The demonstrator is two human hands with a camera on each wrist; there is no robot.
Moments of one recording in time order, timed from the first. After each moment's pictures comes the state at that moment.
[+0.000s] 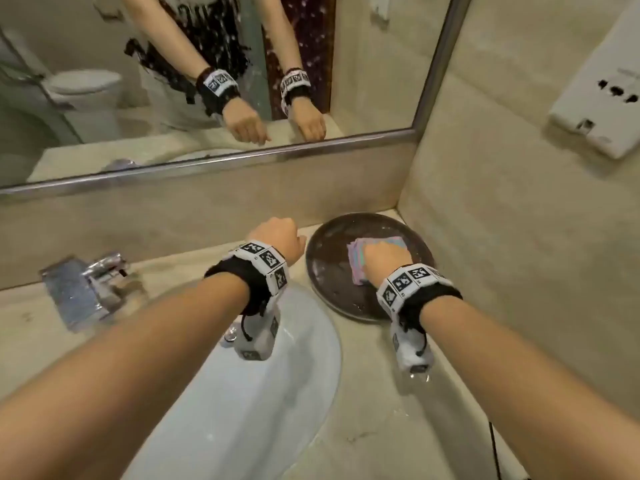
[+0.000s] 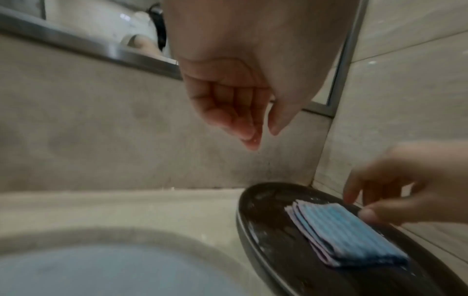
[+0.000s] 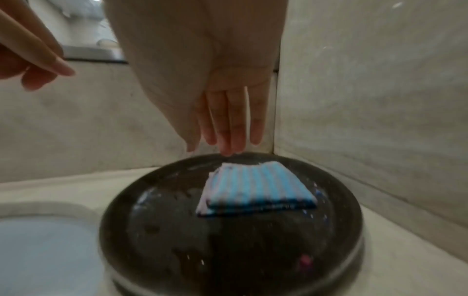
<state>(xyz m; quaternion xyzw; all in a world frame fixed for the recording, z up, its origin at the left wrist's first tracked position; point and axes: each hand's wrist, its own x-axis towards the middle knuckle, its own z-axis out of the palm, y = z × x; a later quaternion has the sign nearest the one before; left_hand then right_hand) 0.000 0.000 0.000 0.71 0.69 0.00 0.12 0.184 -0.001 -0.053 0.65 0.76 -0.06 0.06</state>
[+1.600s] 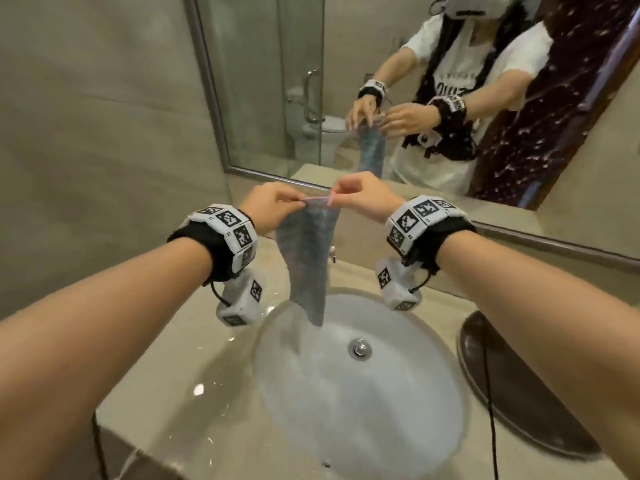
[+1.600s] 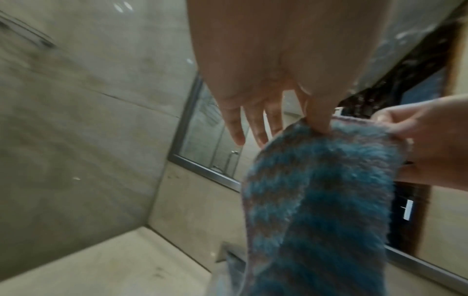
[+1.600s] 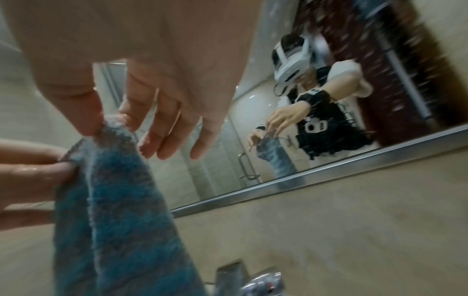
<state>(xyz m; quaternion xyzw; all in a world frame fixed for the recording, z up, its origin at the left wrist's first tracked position) -0.243 -0.179 0.132 0.52 0.79 0.31 0.09 -0.111 -0.046 0.141 0.20 0.89 -0.38 -0.15</state>
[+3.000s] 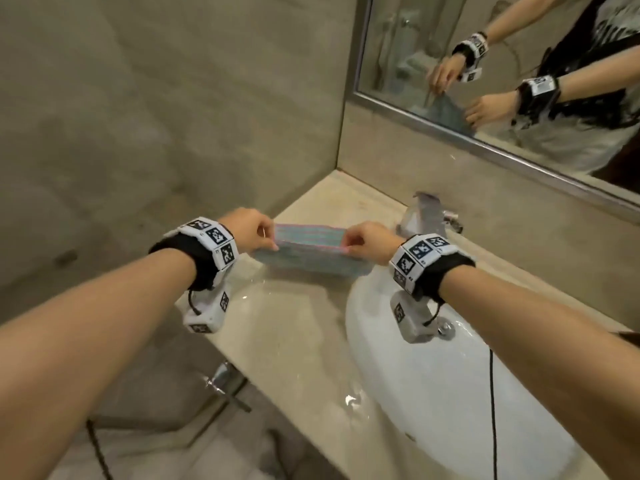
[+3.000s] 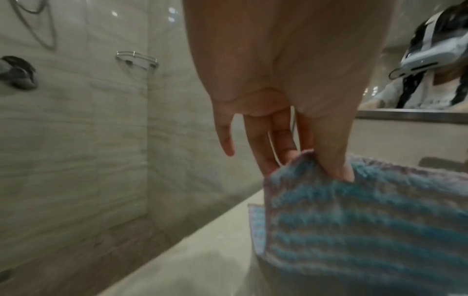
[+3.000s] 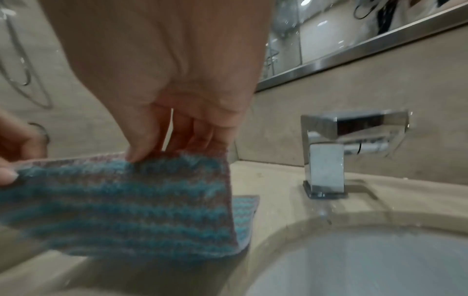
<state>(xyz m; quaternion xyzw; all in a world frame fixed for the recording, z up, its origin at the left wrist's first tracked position) -0.385 -0.363 -0.001 0.37 0.90 0.08 0.20 -0.247 -0.165 -0.018 0.13 0.95 -0.24 0.13</state>
